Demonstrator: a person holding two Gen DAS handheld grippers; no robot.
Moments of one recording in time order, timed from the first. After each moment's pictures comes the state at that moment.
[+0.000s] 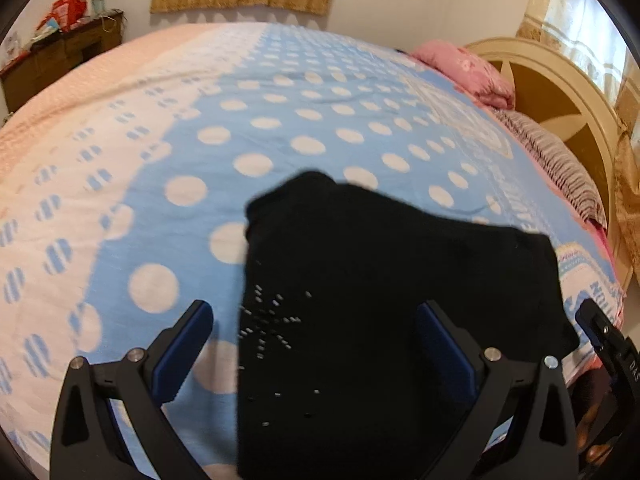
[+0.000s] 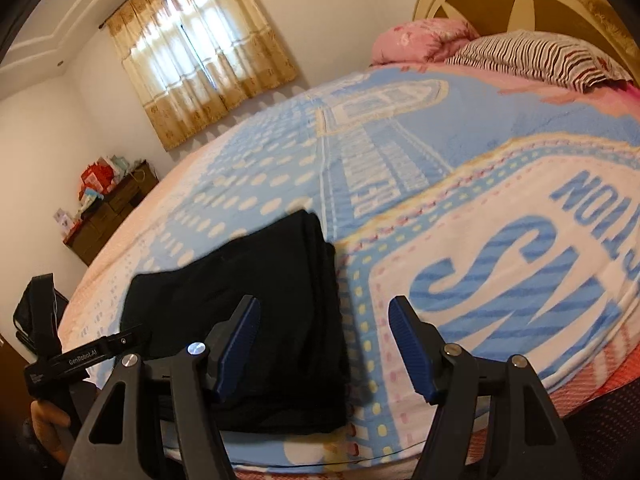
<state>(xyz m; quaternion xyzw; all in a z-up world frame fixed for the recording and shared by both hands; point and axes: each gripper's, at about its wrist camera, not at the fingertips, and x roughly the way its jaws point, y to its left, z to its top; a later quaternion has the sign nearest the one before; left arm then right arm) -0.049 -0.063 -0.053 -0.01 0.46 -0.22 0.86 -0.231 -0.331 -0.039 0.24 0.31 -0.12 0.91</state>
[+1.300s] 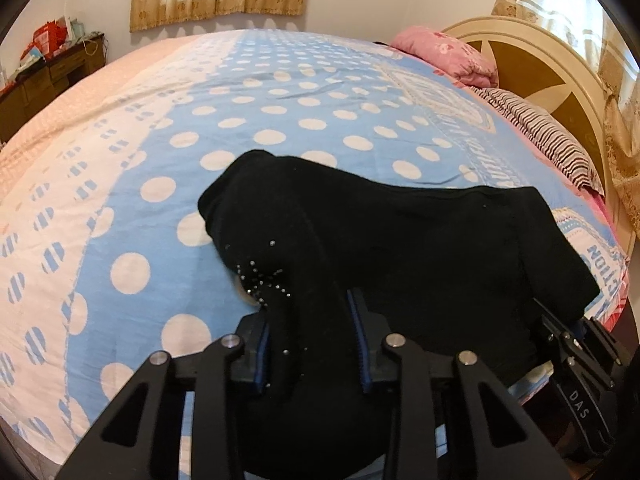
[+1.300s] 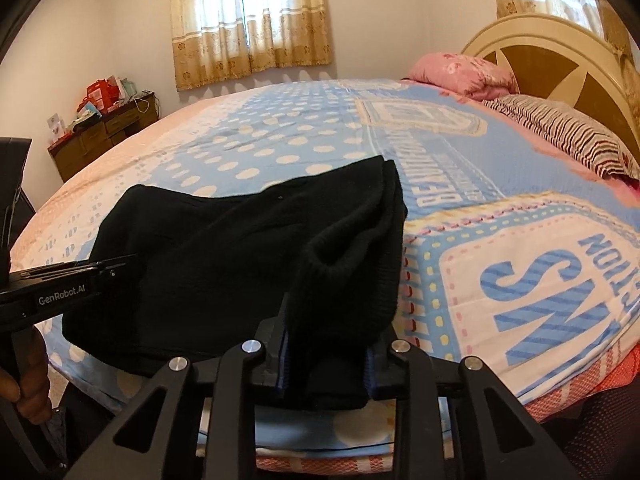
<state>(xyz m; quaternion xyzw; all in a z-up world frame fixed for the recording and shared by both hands) -0.079 -0.081 -0.044 0.03 0.43 -0.23 0.87 -0.213 -0.249 -0.030 0.08 0.33 -0.13 0.93</state>
